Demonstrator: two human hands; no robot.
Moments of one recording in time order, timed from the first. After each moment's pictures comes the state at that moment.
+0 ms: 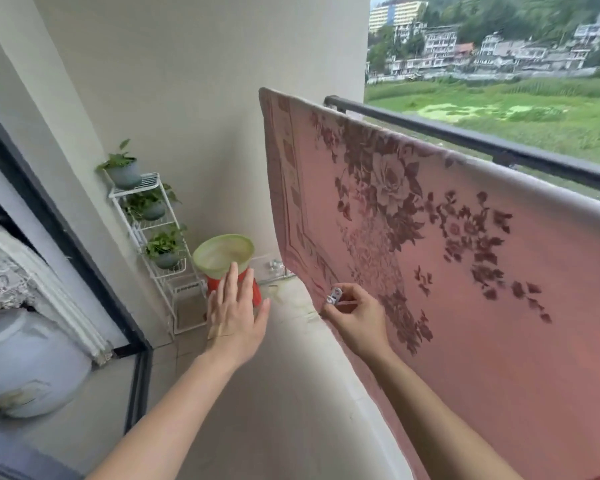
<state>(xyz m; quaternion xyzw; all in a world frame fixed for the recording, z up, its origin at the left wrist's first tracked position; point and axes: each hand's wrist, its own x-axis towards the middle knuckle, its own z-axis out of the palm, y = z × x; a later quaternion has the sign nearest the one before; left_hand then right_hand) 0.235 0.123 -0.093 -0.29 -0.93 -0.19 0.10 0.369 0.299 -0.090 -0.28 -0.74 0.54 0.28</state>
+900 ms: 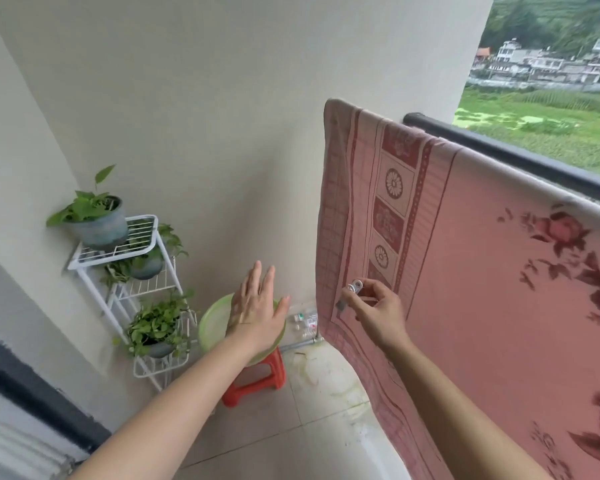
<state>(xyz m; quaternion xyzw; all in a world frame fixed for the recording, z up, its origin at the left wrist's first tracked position) -0.411 0.287 -0.106 -0.30 -0.93 -0.22 0.00 -0.276 0.468 -0.089 -0.29 -0.73 0.56 0.27</state>
